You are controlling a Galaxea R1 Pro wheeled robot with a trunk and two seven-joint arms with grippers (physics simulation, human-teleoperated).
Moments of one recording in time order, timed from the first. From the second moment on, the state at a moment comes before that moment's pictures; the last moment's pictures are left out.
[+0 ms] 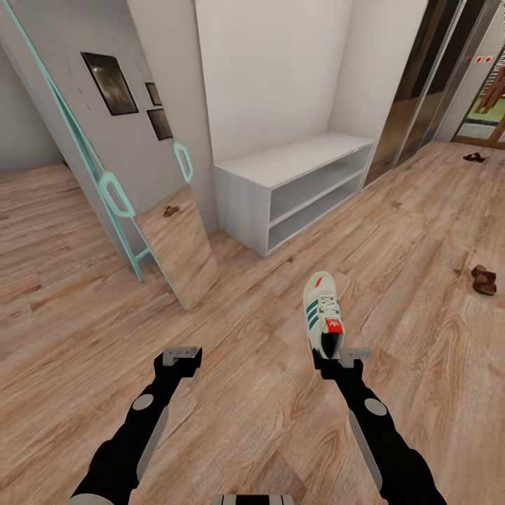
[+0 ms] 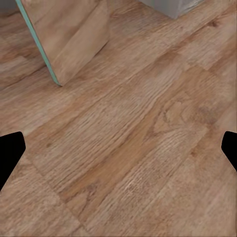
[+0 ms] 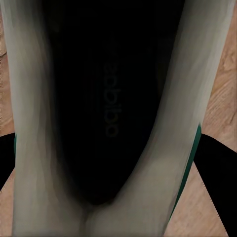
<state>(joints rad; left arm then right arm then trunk) -0.42 -0.04 -0.03 -1.03 0.03 0.05 0.01 -0.37 0.02 -0.01 -1.13 0.00 0.08 0.01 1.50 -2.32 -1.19</state>
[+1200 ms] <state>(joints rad) -0.42 -0.05 -0.03 -1.03 0.03 0.05 0.01 -0.37 0.02 -0.01 -1.13 0.00 0.08 0.01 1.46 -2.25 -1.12</state>
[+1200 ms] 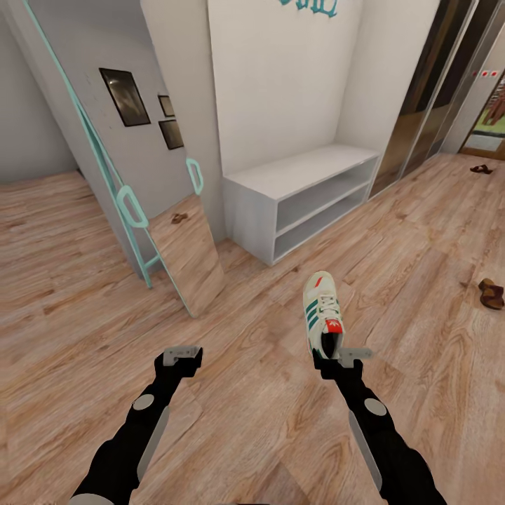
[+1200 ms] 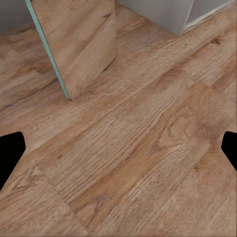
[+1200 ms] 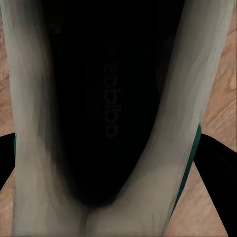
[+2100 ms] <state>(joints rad) -0.42 -0.05 -0.03 -1.03 0.03 0.05 0.01 -0.37 0.02 -0.01 -1.12 0.00 0.08 0.01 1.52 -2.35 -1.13</state>
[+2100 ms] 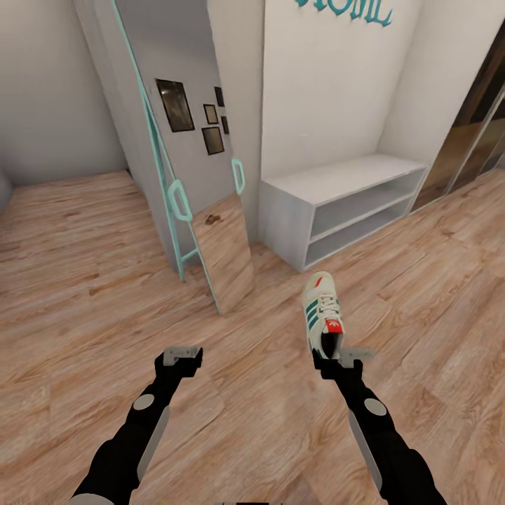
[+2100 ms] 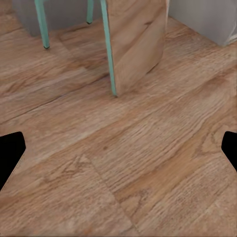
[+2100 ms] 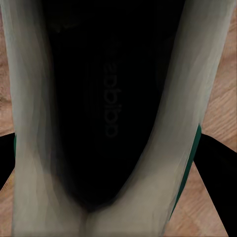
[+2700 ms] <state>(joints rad) -0.42 -0.05 -0.03 -1.03 0.03 0.05 0.01 -0.37 0.02 -0.01 -1.12 0.00 0.08 0.01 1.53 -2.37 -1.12</state>
